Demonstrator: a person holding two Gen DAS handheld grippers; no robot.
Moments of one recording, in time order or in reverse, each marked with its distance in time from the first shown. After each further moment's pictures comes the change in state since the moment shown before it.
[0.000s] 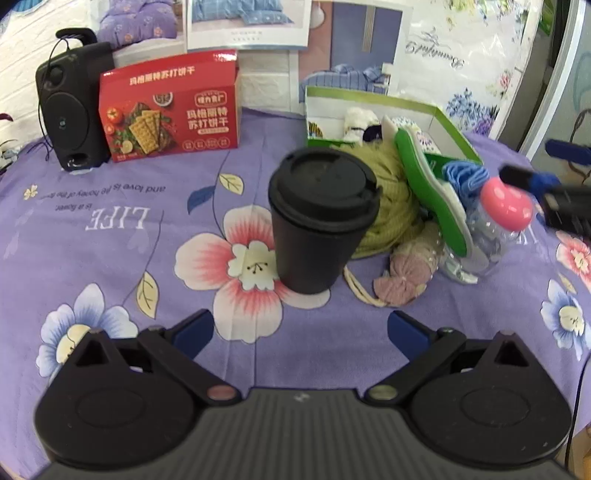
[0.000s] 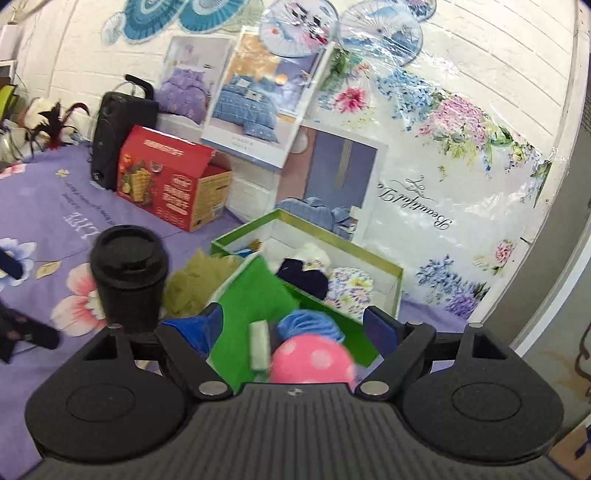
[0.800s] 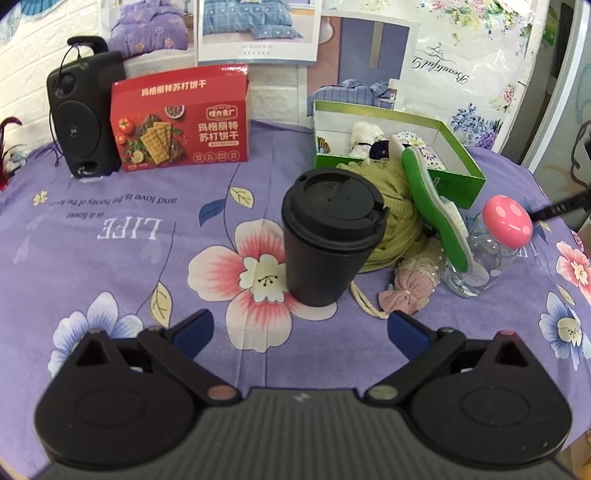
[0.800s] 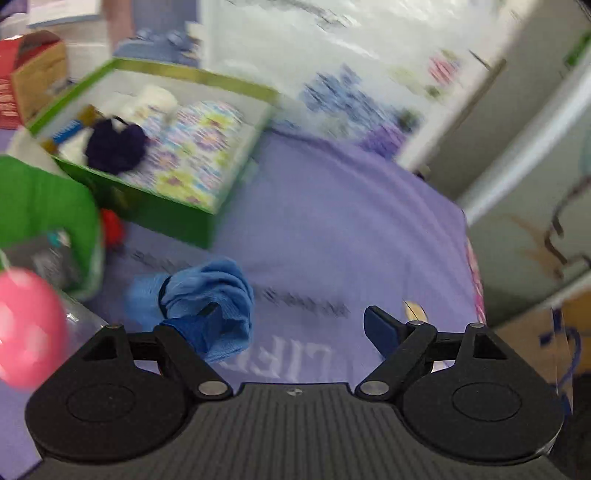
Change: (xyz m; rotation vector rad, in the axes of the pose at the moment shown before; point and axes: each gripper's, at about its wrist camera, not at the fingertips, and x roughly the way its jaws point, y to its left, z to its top) left arm -0.012 0.003 0.005 -0.006 -0.024 0.017; right arm 0.109 -0.140 -0.050 0.158 0.608 -0.159
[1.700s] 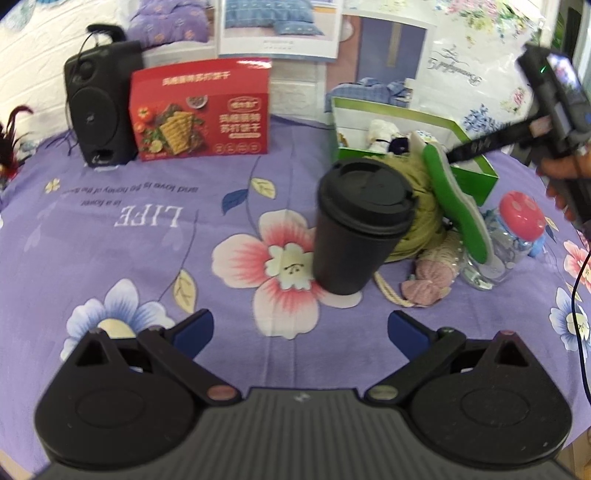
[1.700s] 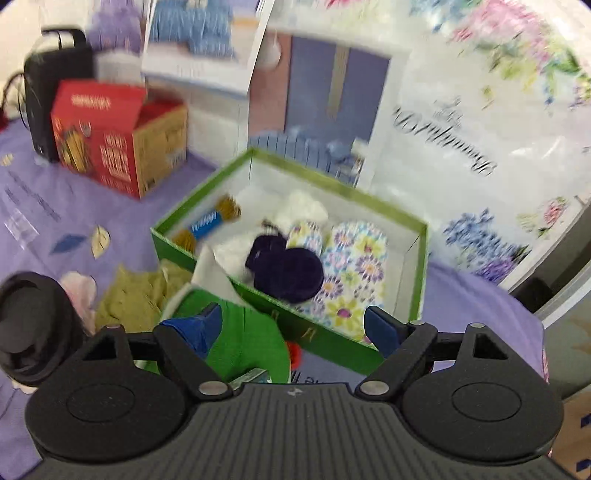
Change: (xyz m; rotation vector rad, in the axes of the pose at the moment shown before) left arm -0.003 0.033 -0.013 -0.034 0.005 0.012; right arm -0.038 0.145 0.078 -0.145 -0.233 0.180
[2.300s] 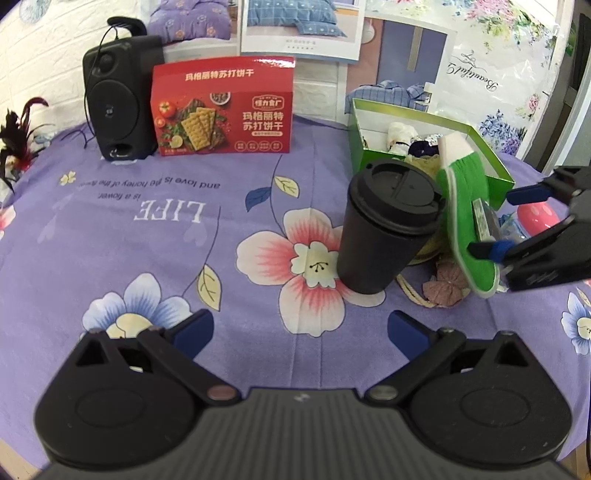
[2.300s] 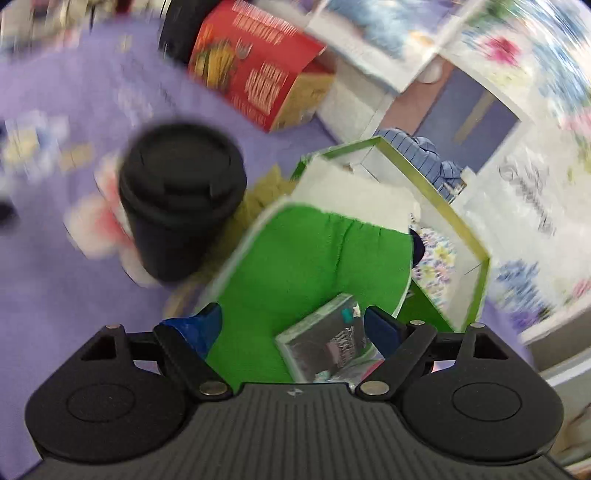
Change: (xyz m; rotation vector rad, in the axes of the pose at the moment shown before) left arm -0.003 0.012 -0.002 -0.013 -0.006 0.030; right arm -0.059 0.077 -0.073 -0.317 -0.047 0.125
